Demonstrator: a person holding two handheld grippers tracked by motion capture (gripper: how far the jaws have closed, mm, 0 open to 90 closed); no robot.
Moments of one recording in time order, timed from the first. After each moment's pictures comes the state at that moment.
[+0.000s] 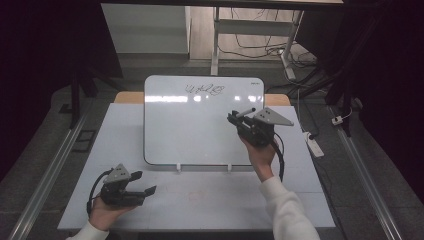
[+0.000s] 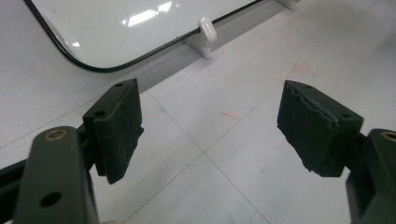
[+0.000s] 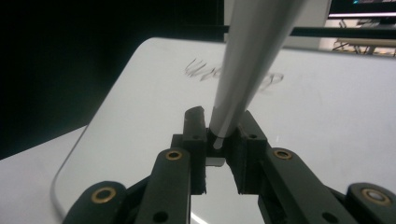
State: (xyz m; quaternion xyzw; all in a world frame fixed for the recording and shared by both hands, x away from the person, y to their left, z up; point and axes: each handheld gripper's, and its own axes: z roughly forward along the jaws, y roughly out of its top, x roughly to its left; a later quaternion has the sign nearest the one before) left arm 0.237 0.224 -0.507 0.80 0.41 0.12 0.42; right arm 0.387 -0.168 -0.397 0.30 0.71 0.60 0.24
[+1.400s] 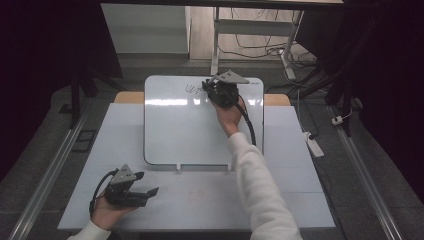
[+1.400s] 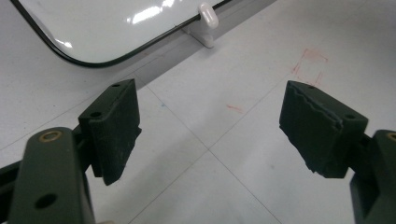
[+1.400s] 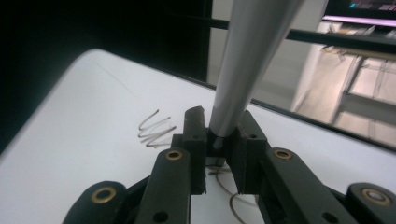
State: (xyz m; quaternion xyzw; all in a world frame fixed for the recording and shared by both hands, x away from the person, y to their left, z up) left arm 0.239 0.217 -0.512 0.81 0.40 0.13 0.40; right arm 0.500 -0.073 -0.387 0.30 0.73 0.56 0.28
